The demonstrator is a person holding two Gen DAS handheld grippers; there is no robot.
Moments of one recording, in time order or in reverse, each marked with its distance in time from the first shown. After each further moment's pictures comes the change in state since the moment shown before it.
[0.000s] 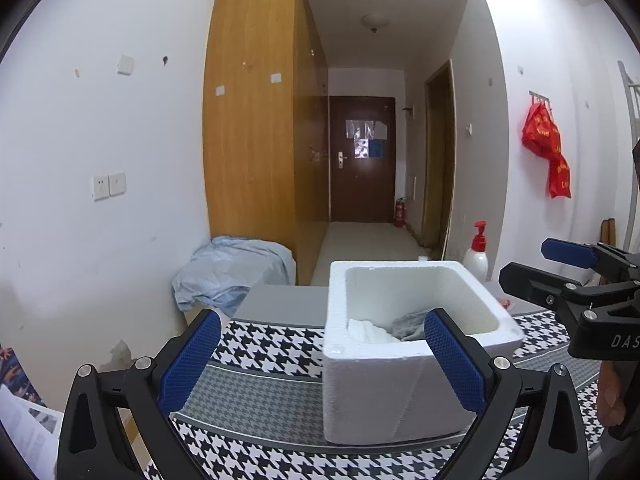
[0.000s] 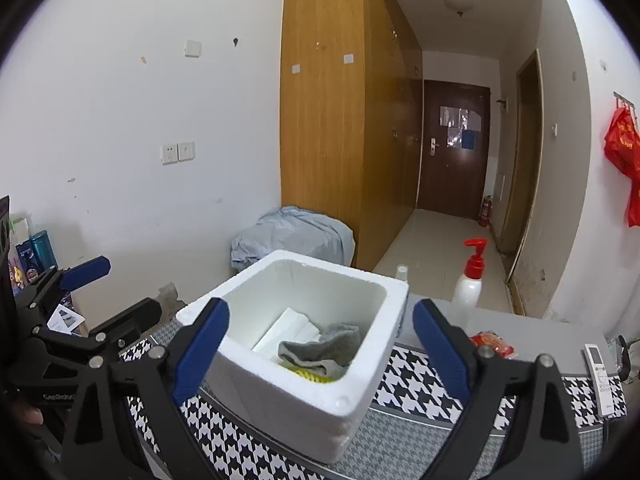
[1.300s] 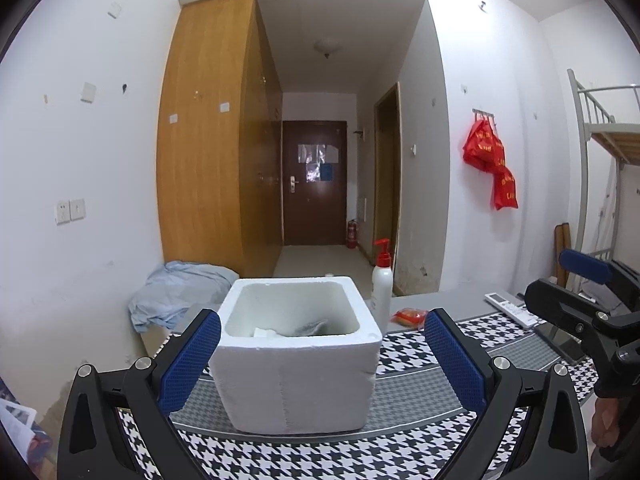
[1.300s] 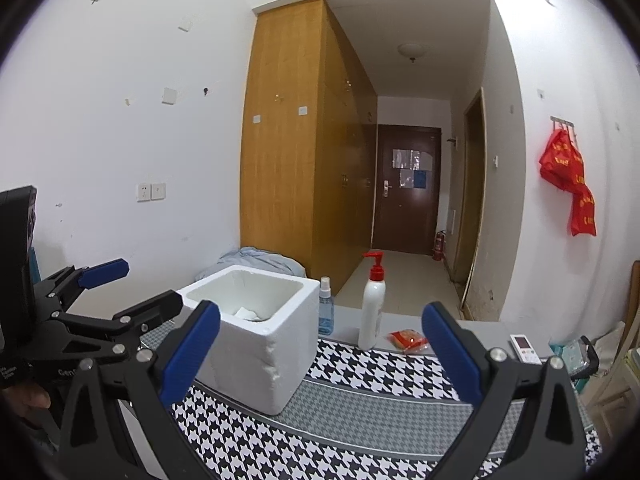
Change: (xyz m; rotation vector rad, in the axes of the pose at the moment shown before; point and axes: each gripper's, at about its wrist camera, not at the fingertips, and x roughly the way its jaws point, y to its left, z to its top) left arm -0.057 -0.070 -0.008 0.029 -0.096 -0.170; right arm -0.123 -0.034 -0.047 0.027 -0.177 -0.154
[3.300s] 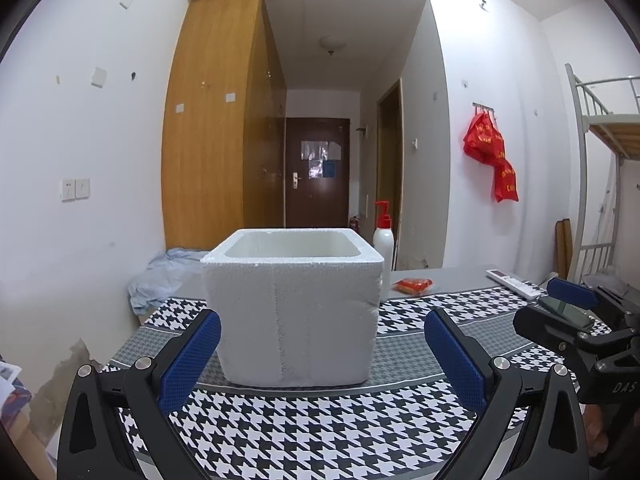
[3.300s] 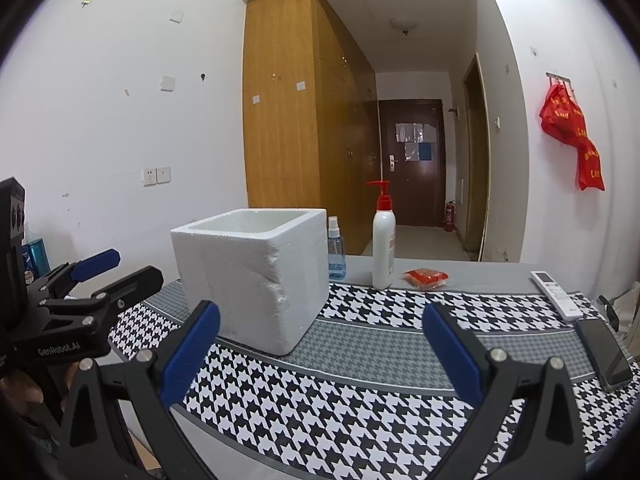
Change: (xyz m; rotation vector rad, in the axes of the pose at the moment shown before) left arm -0.012 -0.001 -0.078 -0.014 -0.001 0.012; right arm 0.001 -0.004 -0.083 0.074 0.058 0.047
